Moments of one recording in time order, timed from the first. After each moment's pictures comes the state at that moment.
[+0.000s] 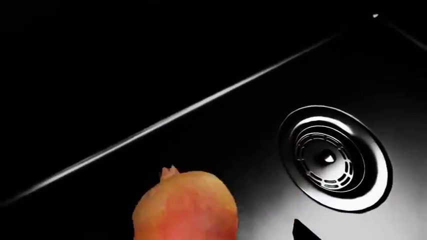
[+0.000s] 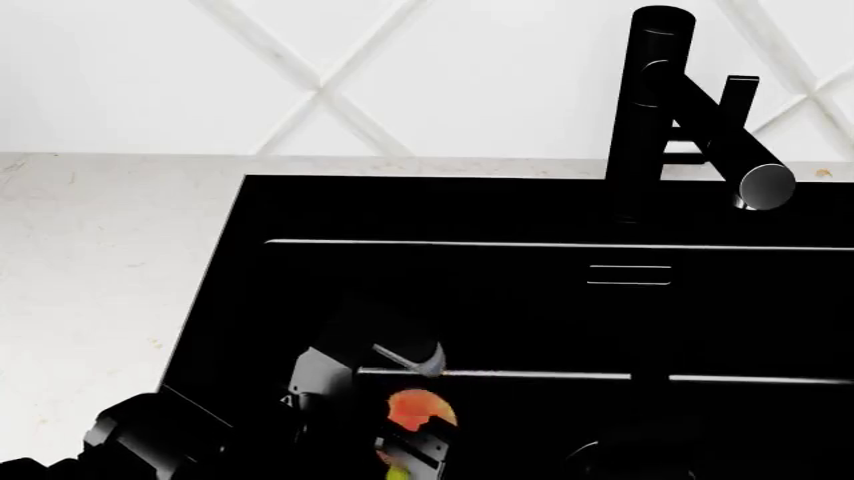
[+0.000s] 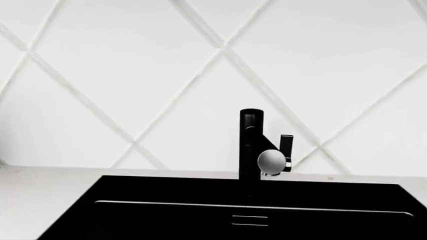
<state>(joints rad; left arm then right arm) -1.17 0.00 1.56 -1.02 -1.41 -0.33 0.07 0.12 1.56 -0.17 -1.04 1.50 -0.06 0.96</state>
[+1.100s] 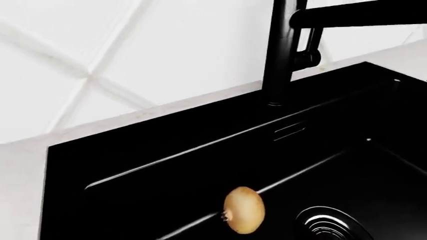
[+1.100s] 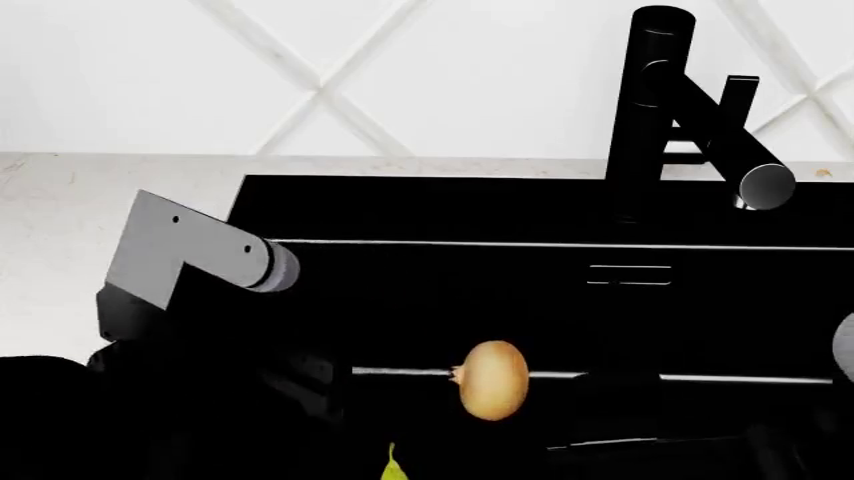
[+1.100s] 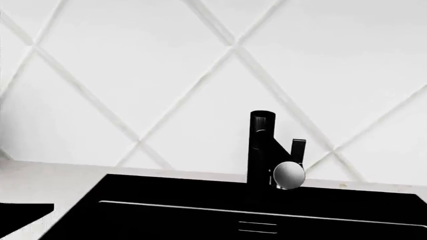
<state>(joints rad) -1.30 -0.65 1.42 0.15 -1.50 -0.24 -0.59 0.56 1.29 -0.26 -0.94 1.66 0.36 0.95</state>
